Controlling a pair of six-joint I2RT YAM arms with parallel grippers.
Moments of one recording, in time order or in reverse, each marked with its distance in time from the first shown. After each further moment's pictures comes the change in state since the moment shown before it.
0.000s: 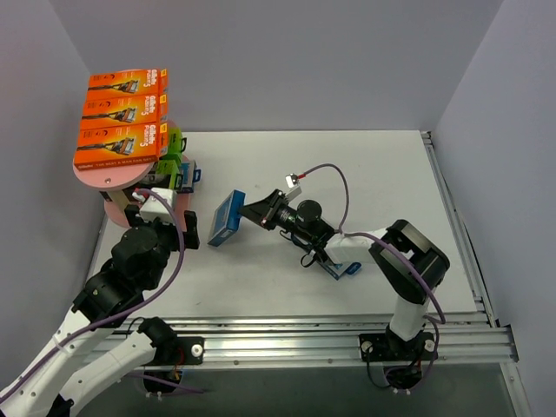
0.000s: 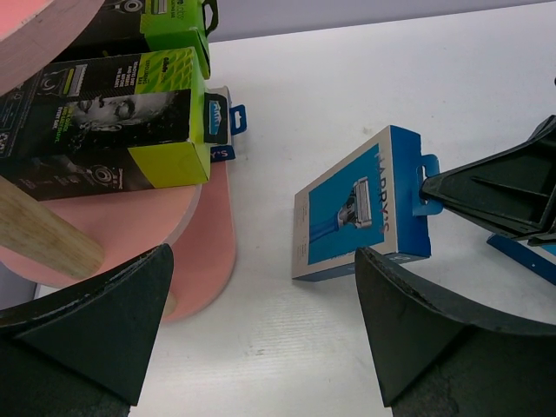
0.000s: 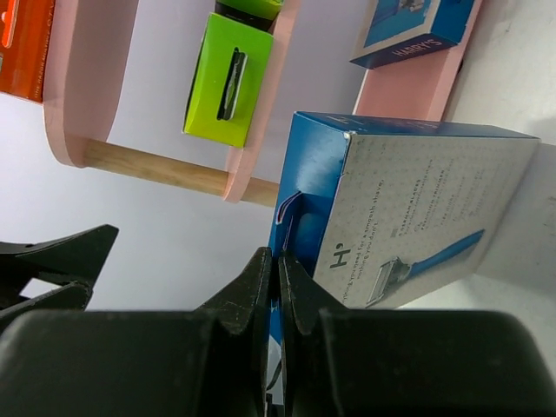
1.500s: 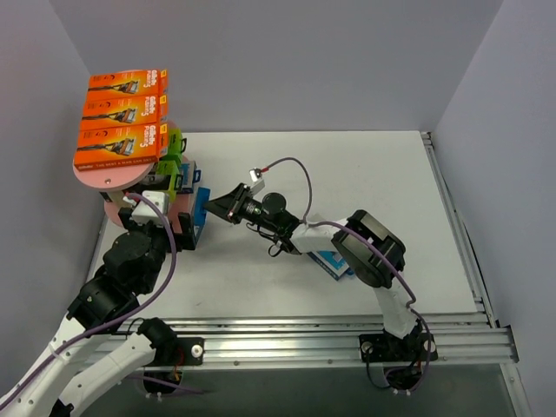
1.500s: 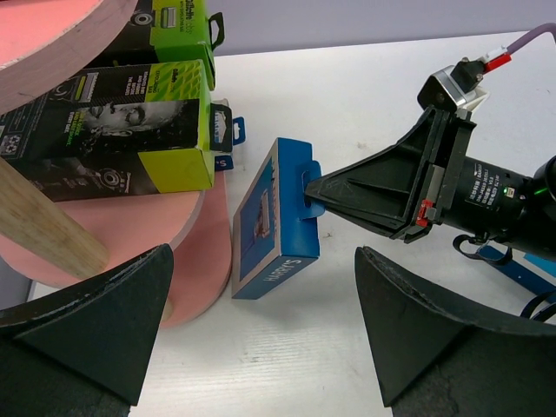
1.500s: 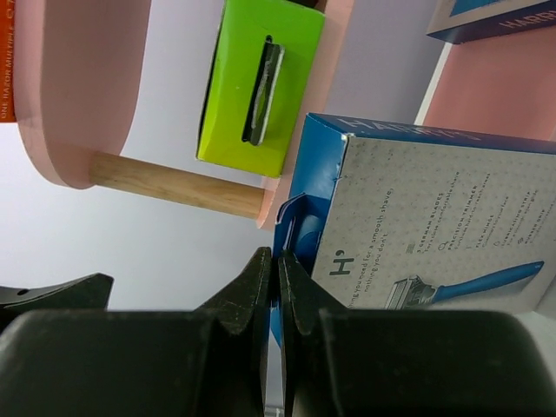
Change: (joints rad) left arm 0.013 -0.045 -0.007 0.014 0.012 -0.006; right arm 0.093 0.303 0.385 0.002 -0.029 0.109
